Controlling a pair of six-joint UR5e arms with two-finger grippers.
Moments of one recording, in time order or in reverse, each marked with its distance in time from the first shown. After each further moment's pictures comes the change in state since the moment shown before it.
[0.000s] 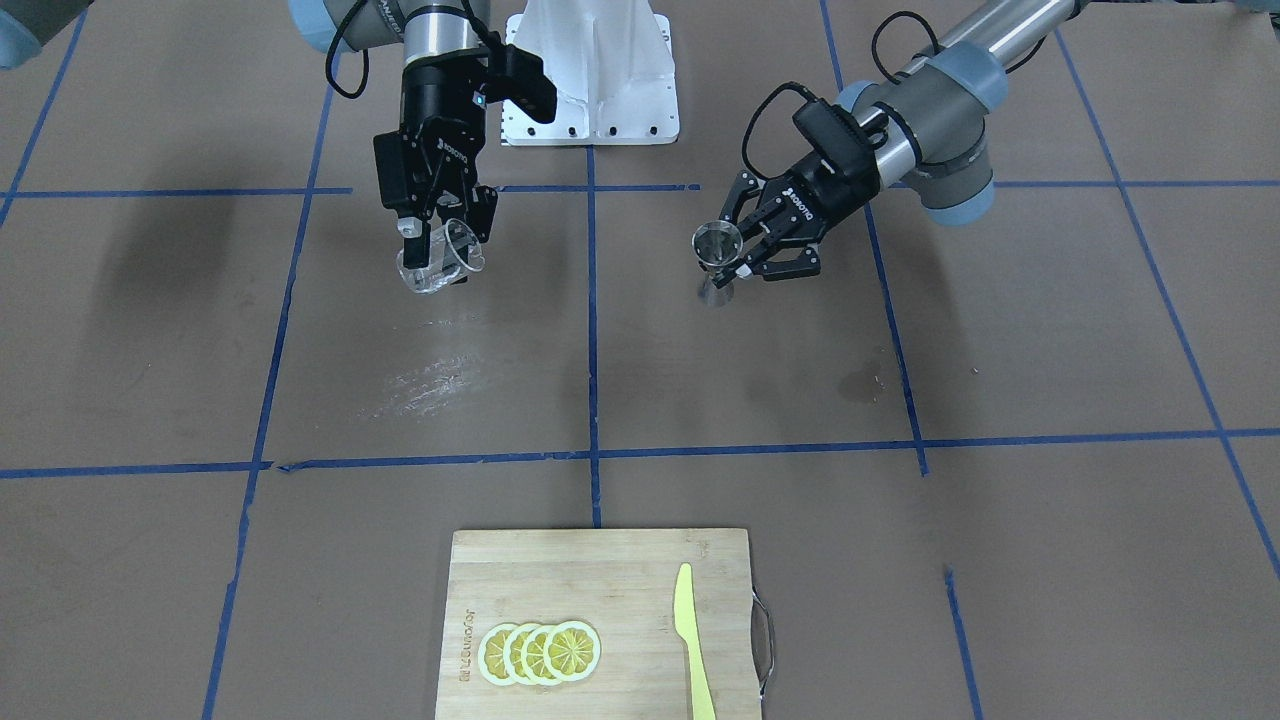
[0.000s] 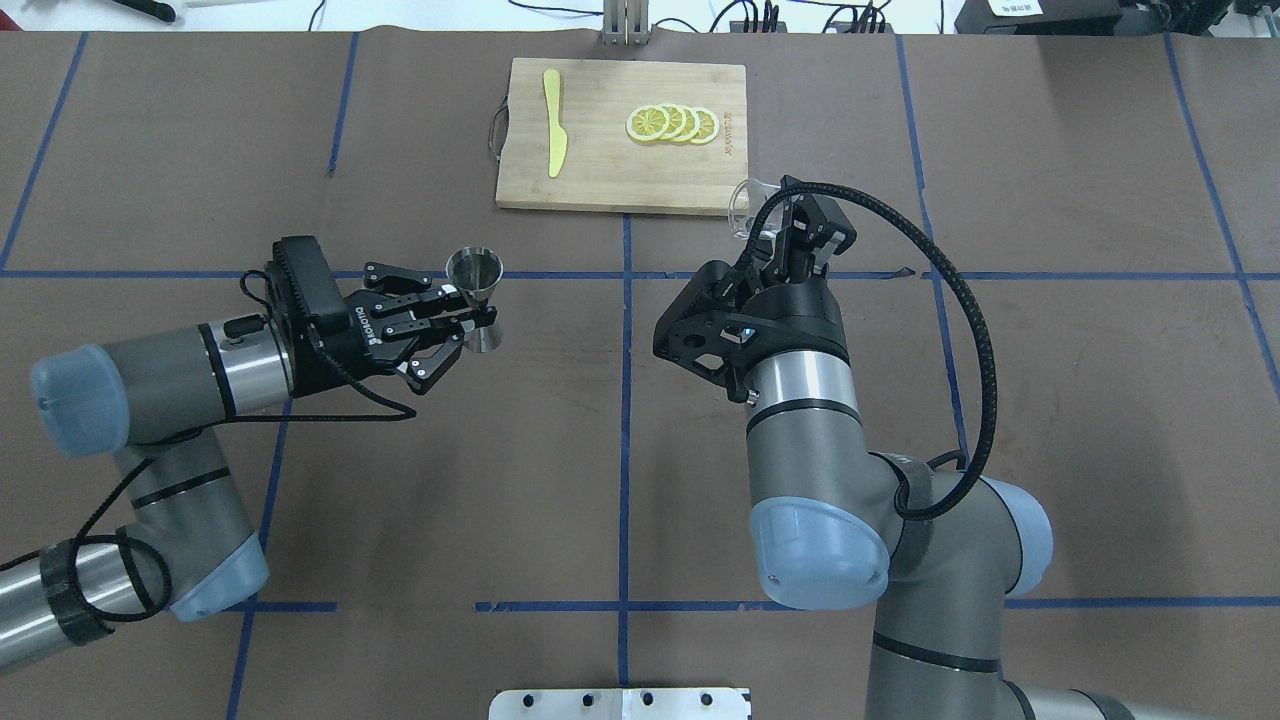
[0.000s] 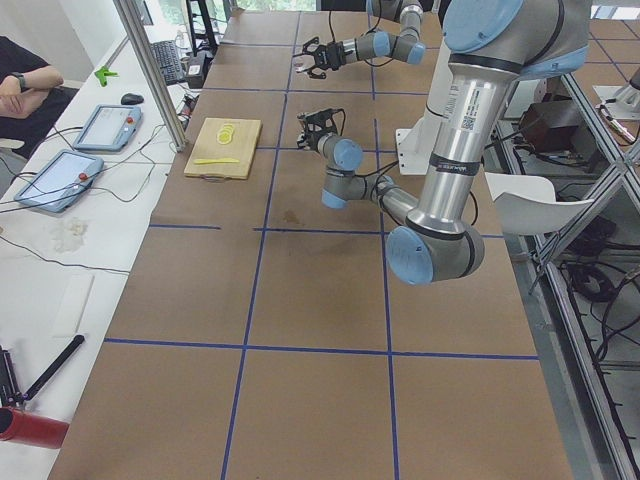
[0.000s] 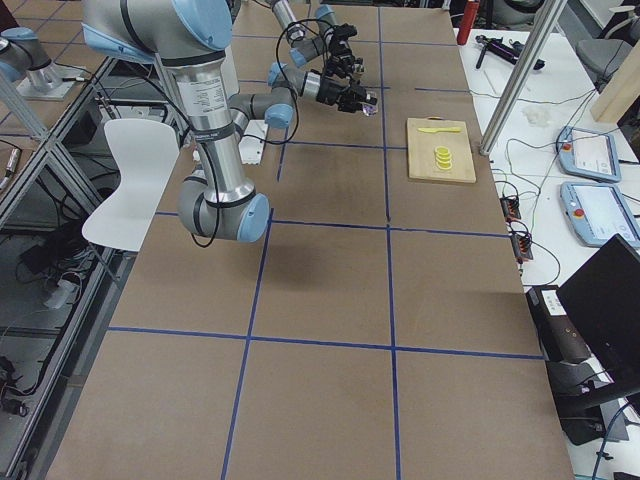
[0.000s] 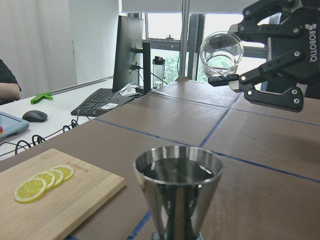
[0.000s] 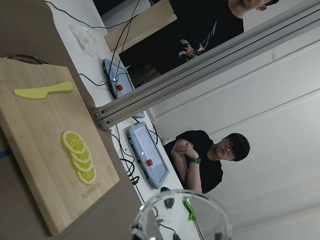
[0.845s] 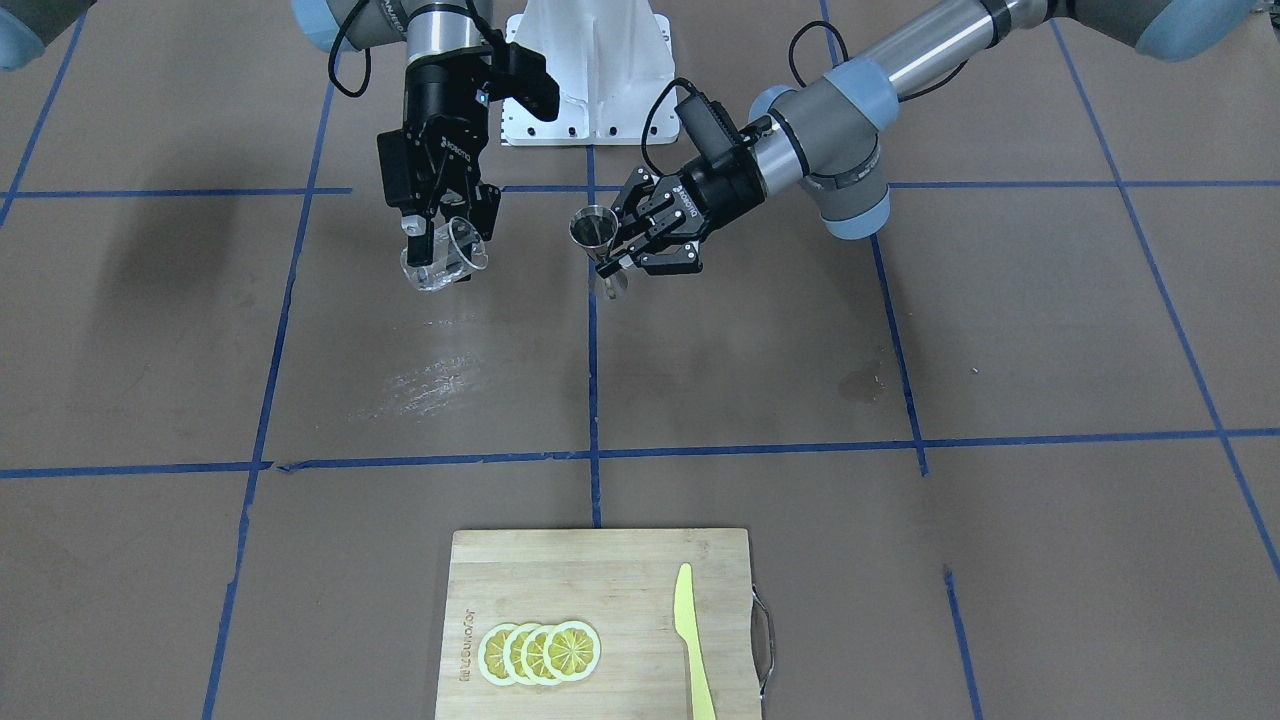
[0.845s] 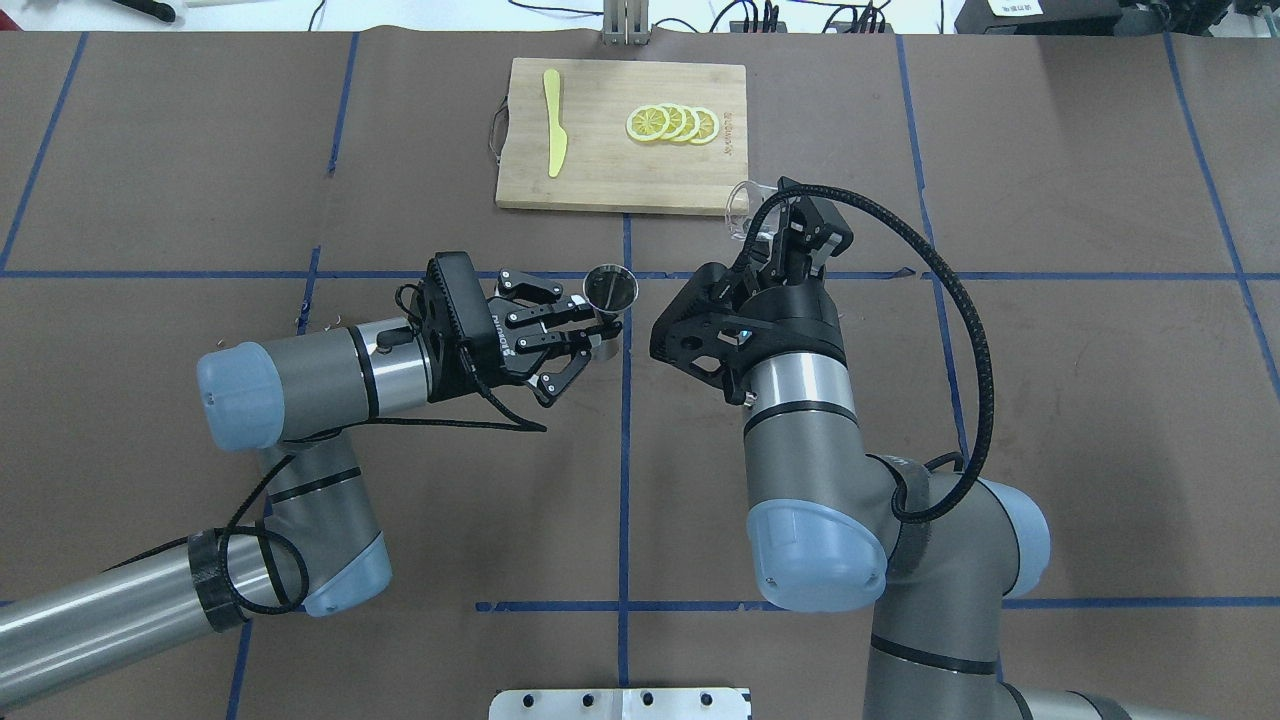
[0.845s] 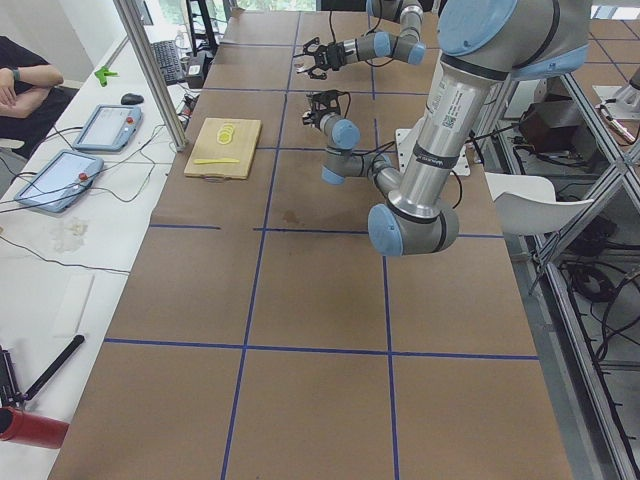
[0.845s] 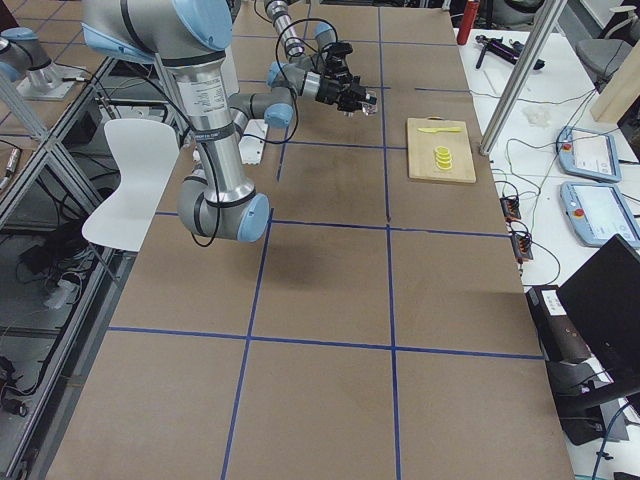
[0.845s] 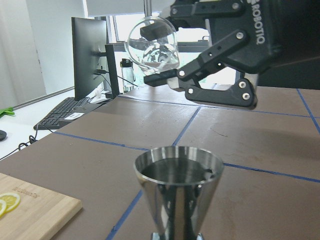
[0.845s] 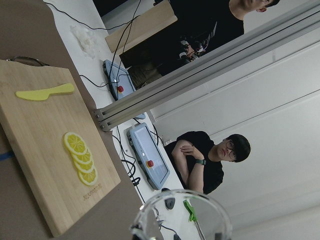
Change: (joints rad) left arm 0.063 -0.245 0.151 0.008 0.004 0.114; right arm -0.003 0.004 -0.001 0.000 -0.001 0.000
